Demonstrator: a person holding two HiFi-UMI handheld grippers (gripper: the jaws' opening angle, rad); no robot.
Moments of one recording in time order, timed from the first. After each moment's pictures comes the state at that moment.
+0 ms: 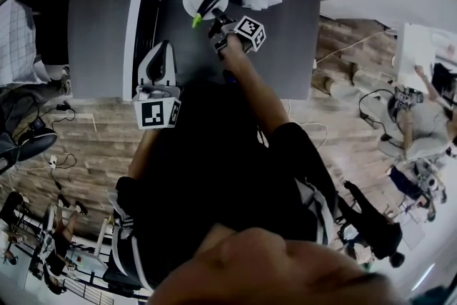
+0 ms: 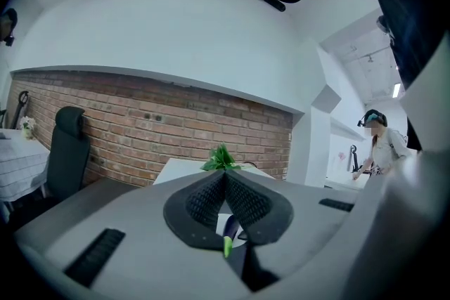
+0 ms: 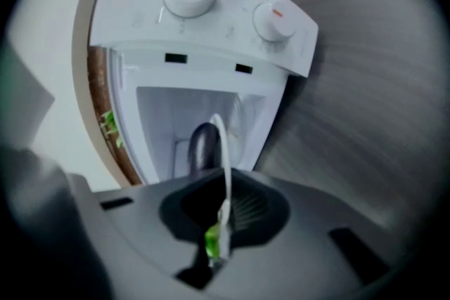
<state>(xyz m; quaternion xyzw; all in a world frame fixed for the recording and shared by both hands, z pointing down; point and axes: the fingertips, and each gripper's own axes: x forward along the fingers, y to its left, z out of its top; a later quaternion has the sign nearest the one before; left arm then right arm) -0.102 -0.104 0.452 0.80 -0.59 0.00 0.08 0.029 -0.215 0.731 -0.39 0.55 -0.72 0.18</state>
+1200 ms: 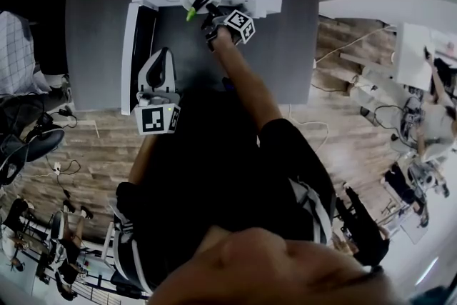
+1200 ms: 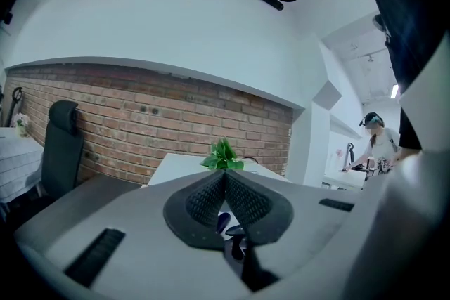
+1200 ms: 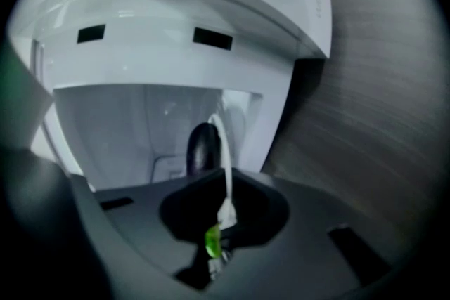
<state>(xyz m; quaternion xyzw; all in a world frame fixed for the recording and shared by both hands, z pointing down) -0.103 -0.134 0.469 0.81 -0.58 0.01 0.10 0.015 -0.278 0.788 -0.42 0.51 -0.72 0.20</state>
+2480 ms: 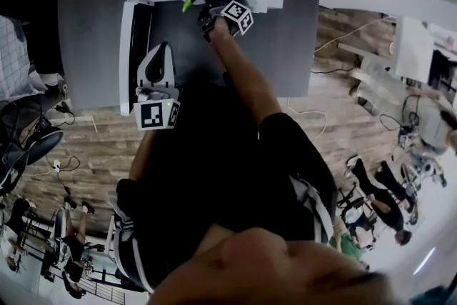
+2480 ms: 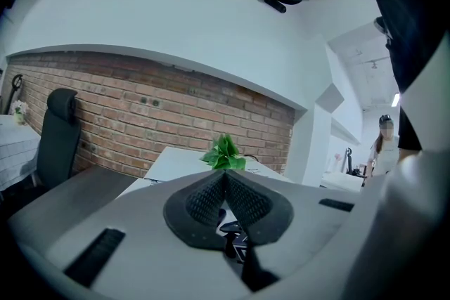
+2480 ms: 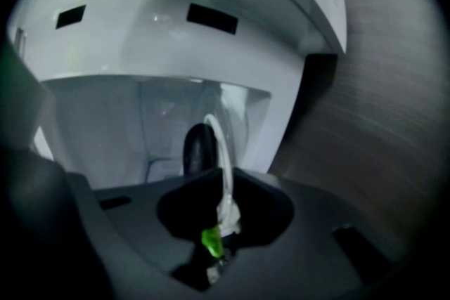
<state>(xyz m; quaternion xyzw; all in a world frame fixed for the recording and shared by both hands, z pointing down) -0.106 -0.150 0.481 0.81 -0.57 0.01 0.13 0.011 -0.294 0.789 -0.44 0.51 -0.71 0.20</state>
